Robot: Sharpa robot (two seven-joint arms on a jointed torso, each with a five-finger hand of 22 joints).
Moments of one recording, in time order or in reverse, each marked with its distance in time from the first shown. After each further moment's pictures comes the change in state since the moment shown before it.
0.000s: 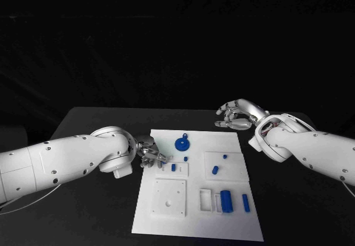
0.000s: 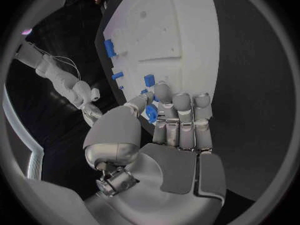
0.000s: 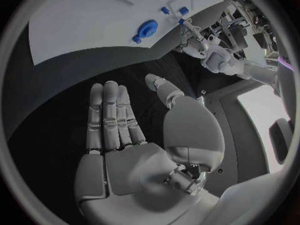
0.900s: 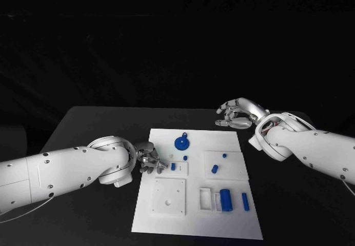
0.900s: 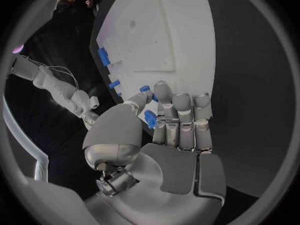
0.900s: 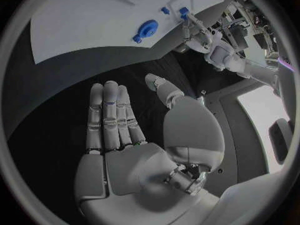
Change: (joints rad) left arm -0.033 -0.026 -0.027 0.072 -0.100 -0.103 -0.007; left_hand 0.037 -0.001 -0.036 0.047 -0.016 -0.005 0.002 0.005 -0.015 0.000 0.000 0.000 0.001 -0.003 -0.004 0.000 0.001 0.000 0.000 0.000 0.000 0.000; right arm 0.001 -0.005 0.000 0.003 -0.003 -0.001 0.000; right_hand 0.000 0.000 0.003 -0.003 -0.004 0.000 0.000 0.000 0.000 0.000 0.000 -0.004 0.002 0.000 0.000 0.000 0.000 0.000 0.000 0.000 0.004 -0.002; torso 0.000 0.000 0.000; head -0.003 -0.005
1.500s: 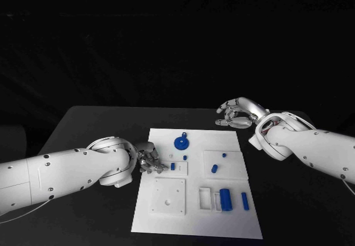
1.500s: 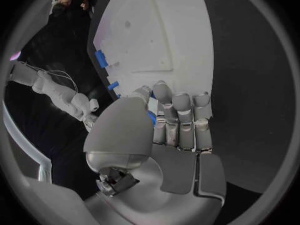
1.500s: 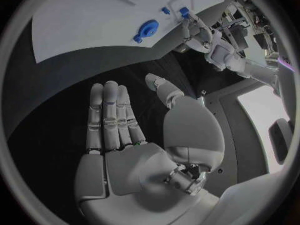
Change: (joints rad) left arm -0.010 0.002 -0.002 0.006 -0.047 -0.018 0.000; left_hand 0.360 -0.077 -0.249 0.335 0.006 -0.002 -0.002 -0.003 -0.058 0.000 0.000 -0.004 0.005 0.002 -0.006 -0.004 0.003 0.000 -0.002 0.002 -0.023 -0.001; right arm 0.000 -0.004 0.000 0.002 0.000 -0.001 0.000; right_hand 0.000 0.000 0.000 0.000 -0.004 0.002 -0.002 0.000 0.000 0.000 0.000 0.000 0.002 0.000 0.000 0.004 -0.001 0.000 0.000 0.000 0.000 -0.001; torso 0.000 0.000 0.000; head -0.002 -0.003
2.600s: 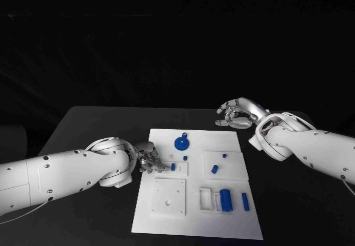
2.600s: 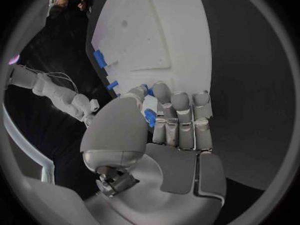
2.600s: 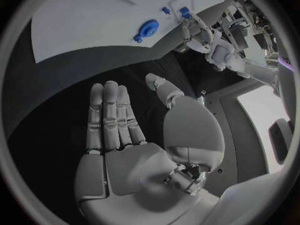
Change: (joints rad) left arm -0.001 -0.006 -0.001 0.007 -0.032 -0.020 0.004; left_hand -0.161 -0.042 -0.060 -0.032 -0.038 -0.010 0.003 -0.005 -0.011 -0.003 0.000 -0.019 -0.007 0.008 0.000 -0.016 -0.009 0.000 0.026 -0.011 -0.042 0.000; right arm 0.000 0.002 0.000 -0.001 0.000 -0.001 0.001; right_hand 0.000 0.000 0.003 -0.003 -0.031 -0.004 0.000 0.000 0.000 0.000 0.000 -0.005 0.008 0.000 0.000 0.000 -0.002 0.005 -0.004 -0.004 0.000 -0.005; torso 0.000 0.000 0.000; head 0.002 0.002
